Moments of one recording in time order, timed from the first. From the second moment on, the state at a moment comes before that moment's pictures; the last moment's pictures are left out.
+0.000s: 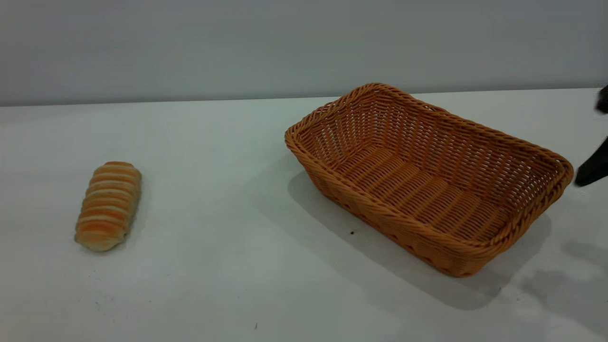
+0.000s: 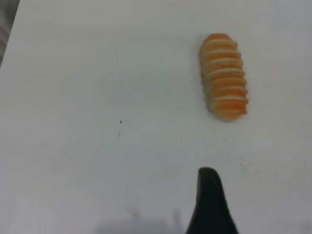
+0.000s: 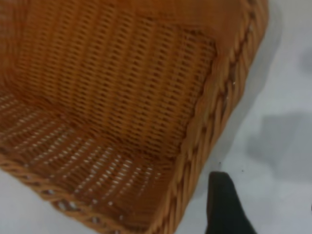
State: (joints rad) left arm -0.03 0.63 -0.62 0.12 0.75 -0.19; right arm -0.02 1.58 -0.56 1.05 0.26 -0.49
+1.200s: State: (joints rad) left arm -0.03 0.63 -0.62 0.12 0.74 -0.19; right arm 0.13 2.06 -0.88 1.25 0.18 -0.55
